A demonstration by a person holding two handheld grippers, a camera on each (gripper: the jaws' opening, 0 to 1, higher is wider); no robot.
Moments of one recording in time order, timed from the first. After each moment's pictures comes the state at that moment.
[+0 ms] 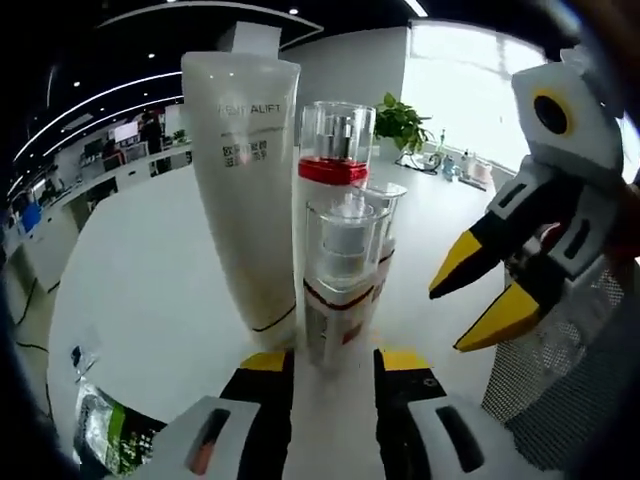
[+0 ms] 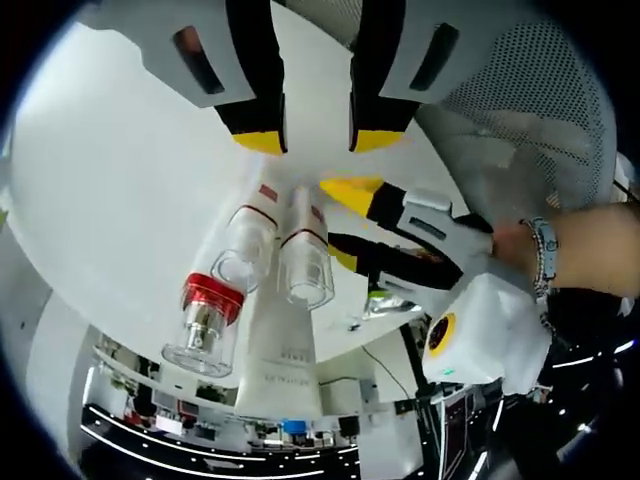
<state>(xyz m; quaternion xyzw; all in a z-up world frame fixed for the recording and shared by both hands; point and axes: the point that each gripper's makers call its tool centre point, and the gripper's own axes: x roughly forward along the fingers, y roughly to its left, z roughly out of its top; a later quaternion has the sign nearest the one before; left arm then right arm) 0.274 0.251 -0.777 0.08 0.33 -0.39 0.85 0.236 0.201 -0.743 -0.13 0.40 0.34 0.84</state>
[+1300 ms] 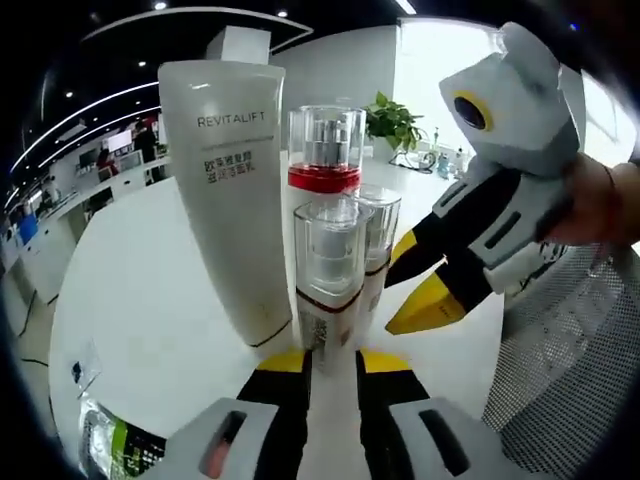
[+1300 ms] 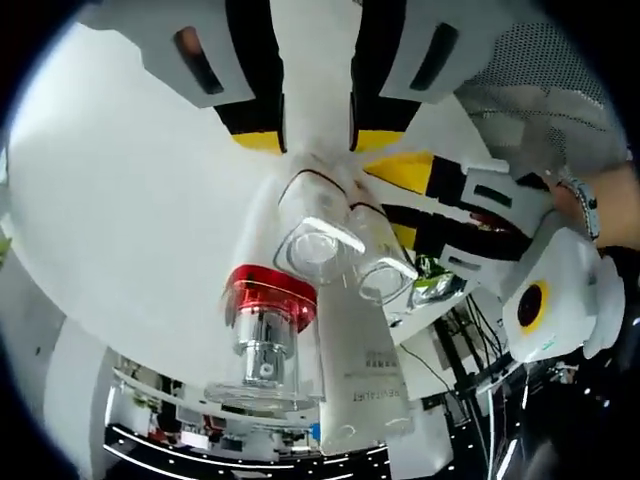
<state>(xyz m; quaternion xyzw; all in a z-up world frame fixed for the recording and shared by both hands) 0.281 0.235 -0.770 0.08 0.31 -0.40 0.86 0.286 0.194 -0.752 -0.10 0.39 0.30 0.86</state>
